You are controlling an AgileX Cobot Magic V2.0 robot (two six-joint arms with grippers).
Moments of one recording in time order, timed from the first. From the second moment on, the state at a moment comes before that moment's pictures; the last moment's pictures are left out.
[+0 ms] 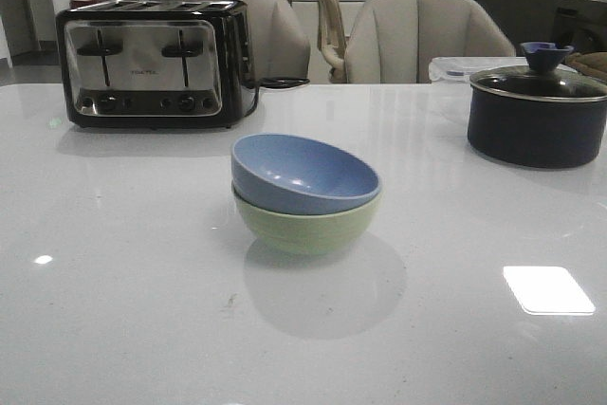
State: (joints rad) left arm -0.51 0.60 -0.77 -0.08 0.85 0.11; right arm 0.43 0.56 -0.71 -0.04 0.93 0.03
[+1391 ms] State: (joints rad) left arm -0.47 0.56 -0.75 0.03 0.84 -0.03; right arm 0.43 0.51 -0.69 -0.04 0.91 0.03
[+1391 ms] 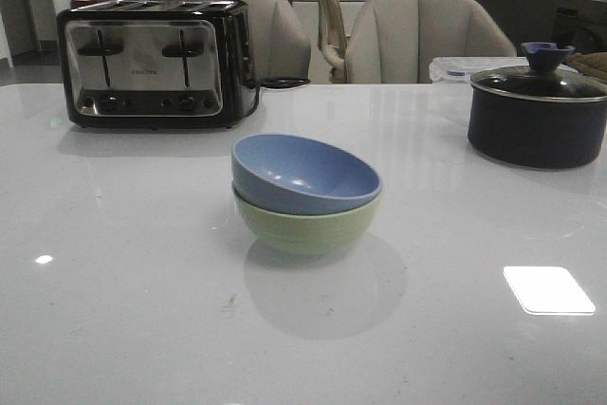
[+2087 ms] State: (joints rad) left arm 0.00 0.00 0.00 -0.03 0.12 0.06; right arm 0.43 0.51 -0.69 -0.04 0.91 0.03
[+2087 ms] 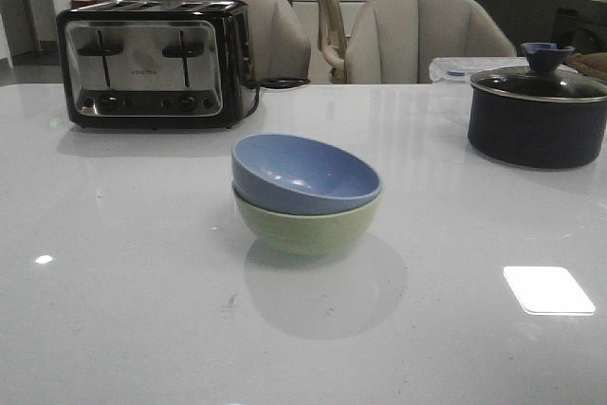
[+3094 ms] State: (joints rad) left arm 0.01 0.00 0.00 -0.05 0.04 0.06; right arm 0.43 0.51 -0.69 -0.04 0.92 0.03
